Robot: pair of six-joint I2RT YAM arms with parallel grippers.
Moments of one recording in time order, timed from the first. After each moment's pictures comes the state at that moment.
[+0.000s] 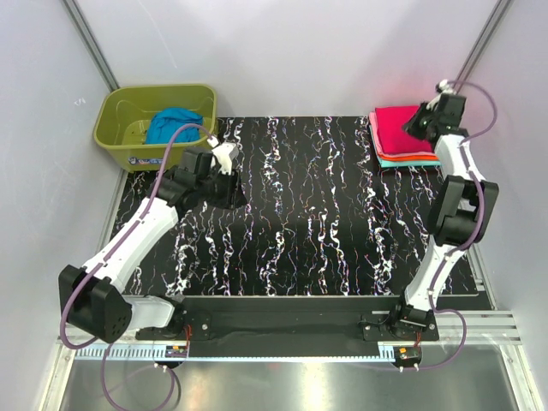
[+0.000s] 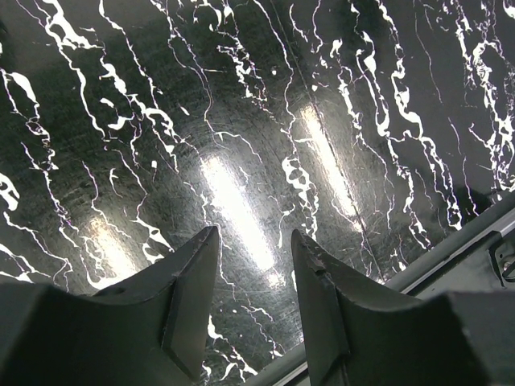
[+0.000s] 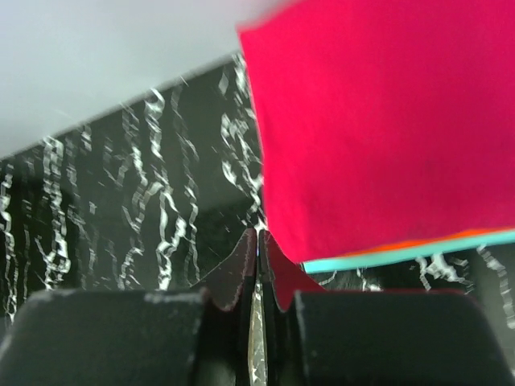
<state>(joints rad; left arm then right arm) -0.40 1.28 1.12 -0.61 0.29 -0.19 -0.23 2.01 1.74 -0.23 -0.29 0.31</state>
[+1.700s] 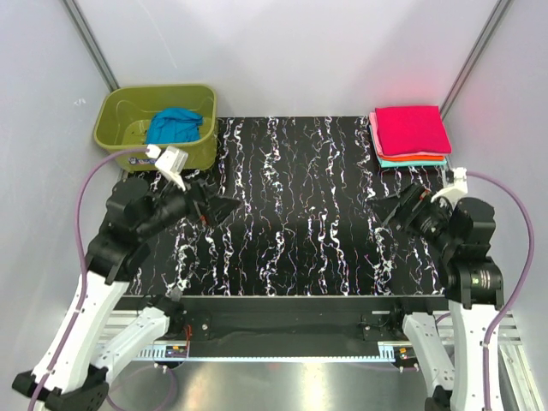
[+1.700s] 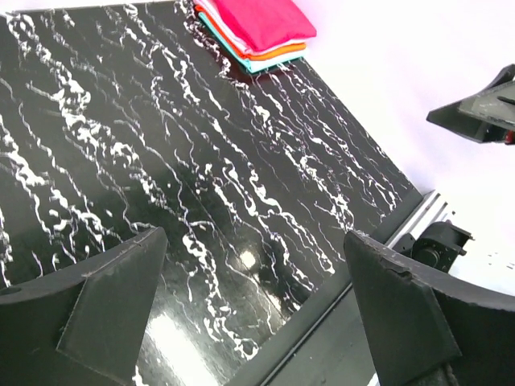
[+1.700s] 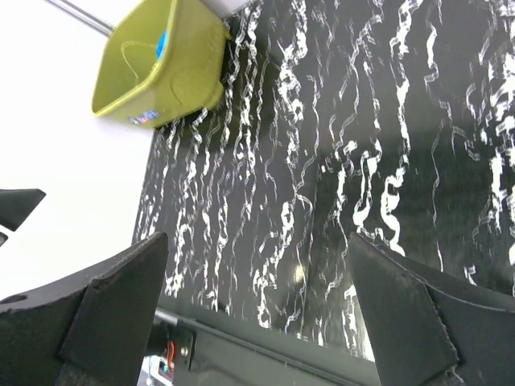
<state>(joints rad) -0.40 0.76 1.09 -0.51 0.42 -0.36 -0.04 0.61 1.01 -0.71 -0.47 0.61</state>
